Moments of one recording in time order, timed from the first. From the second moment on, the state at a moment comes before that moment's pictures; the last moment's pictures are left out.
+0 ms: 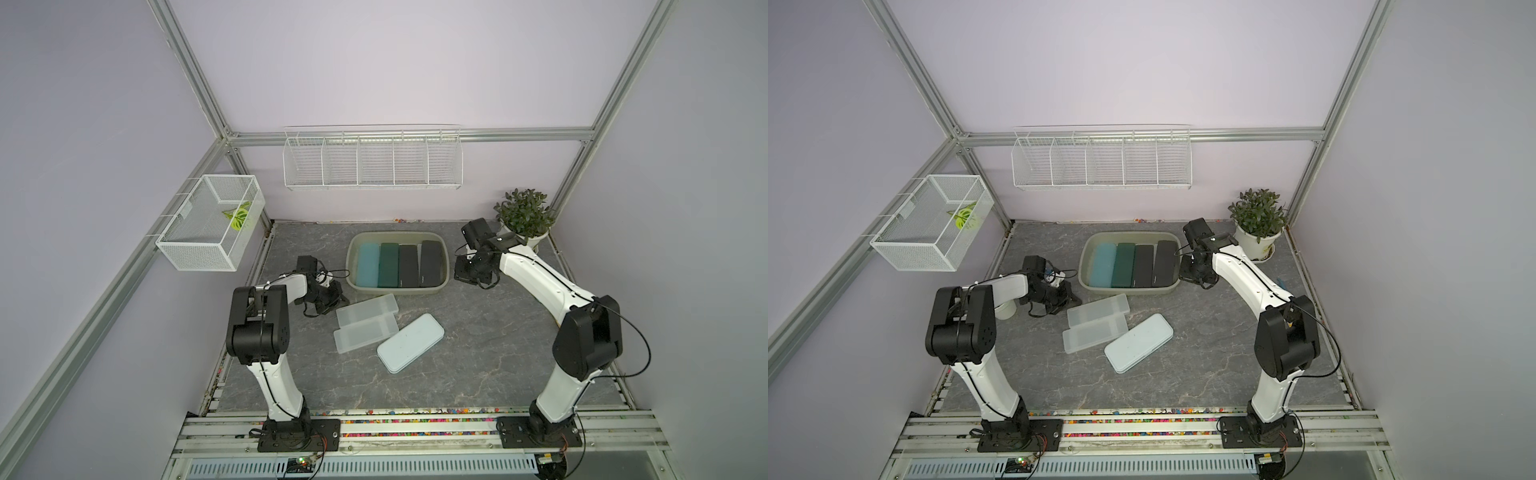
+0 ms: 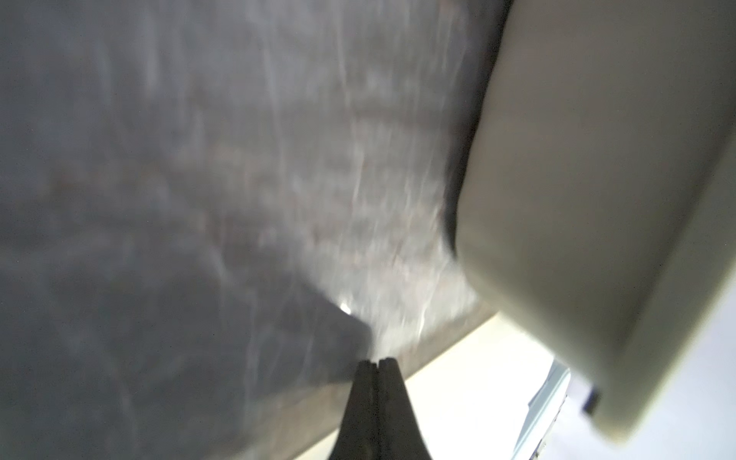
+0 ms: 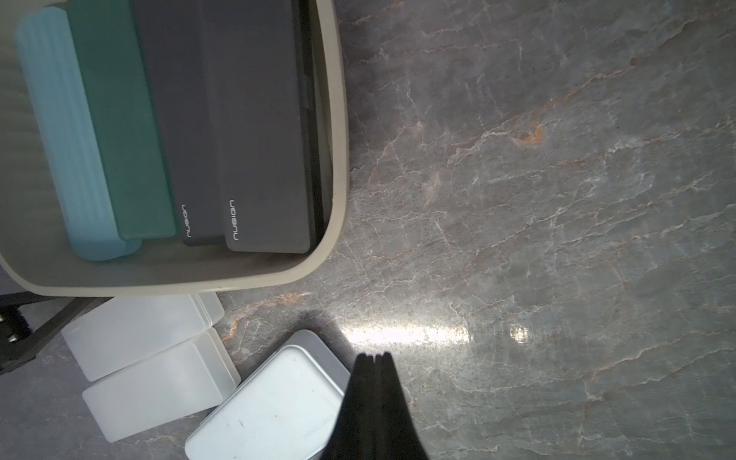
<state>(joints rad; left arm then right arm) -0.04 1.85 1.05 -0.49 0.60 -0.40 0.39 1.78 1.55 -0.99 -0.03 0.56</state>
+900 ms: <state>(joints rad) -0.32 1.18 0.97 -0.83 0.23 -0.59 0.35 1.65 1.39 -0.97 -0.06 0.50</state>
